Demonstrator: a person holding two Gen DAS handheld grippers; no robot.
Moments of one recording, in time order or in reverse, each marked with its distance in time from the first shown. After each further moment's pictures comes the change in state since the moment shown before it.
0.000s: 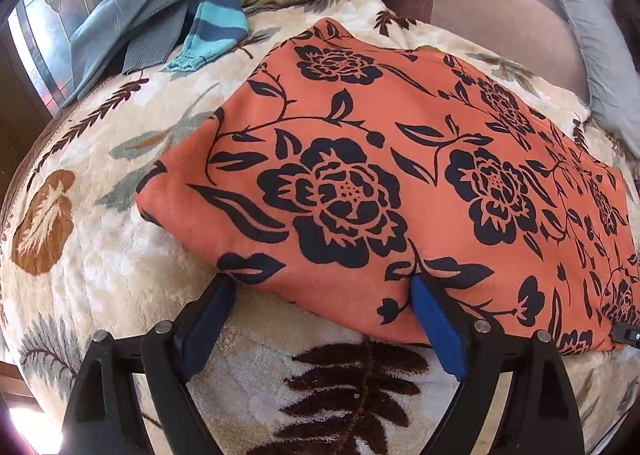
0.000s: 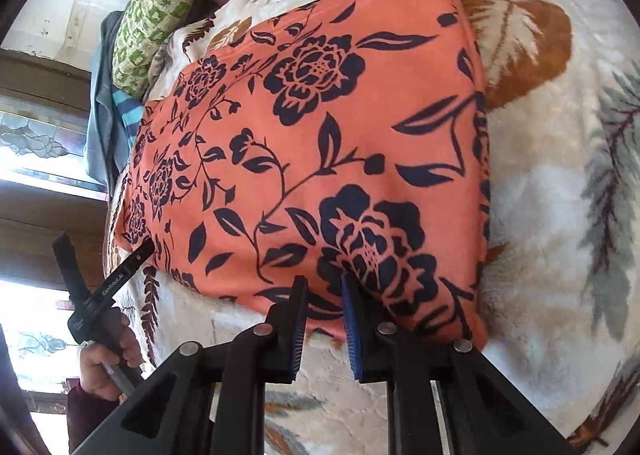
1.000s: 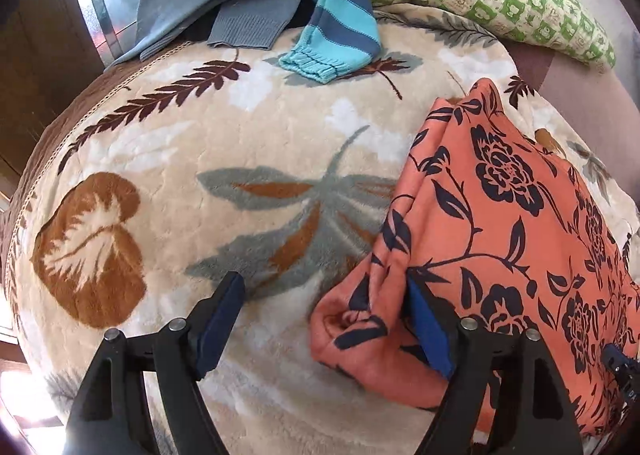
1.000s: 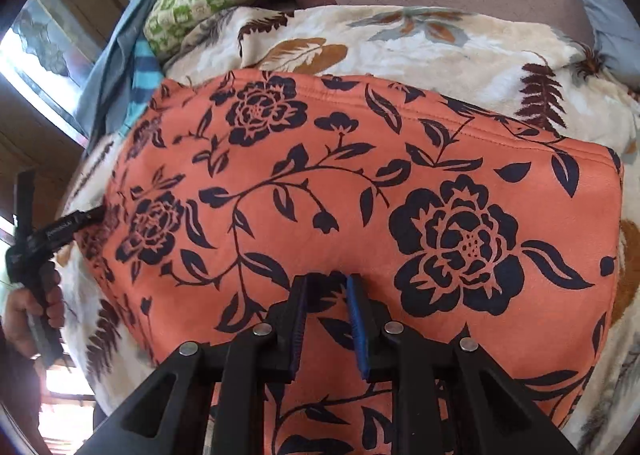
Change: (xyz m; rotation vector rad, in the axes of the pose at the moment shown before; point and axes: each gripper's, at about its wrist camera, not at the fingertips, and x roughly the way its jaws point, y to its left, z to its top) left arm 0.016 0.105 0.063 -0.277 0.084 0.094; right arm 0.053 0.101 0.070 -0.394 -0.124 -0.212
